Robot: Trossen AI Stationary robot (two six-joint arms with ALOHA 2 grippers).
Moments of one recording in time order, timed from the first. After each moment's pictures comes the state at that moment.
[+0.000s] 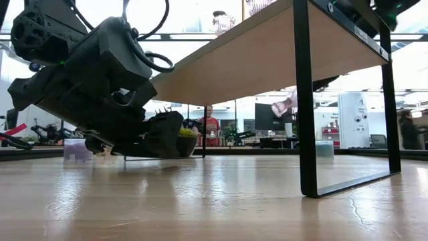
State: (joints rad) left arm -0.39 1.93 0.78 0.06 -1.08 -1.14; right arm -0.52 0.95 0.71 -0.53 0.01 -0.18
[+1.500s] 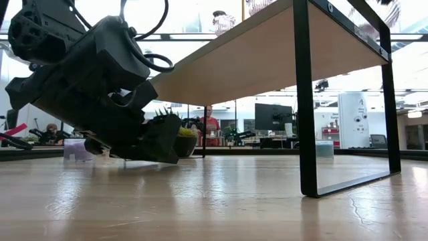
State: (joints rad) left arm -0.40 1.93 0.78 0.06 -1.04 -1.12; right arm 0.35 1.32 1.52 -1.57 0.06 0.53
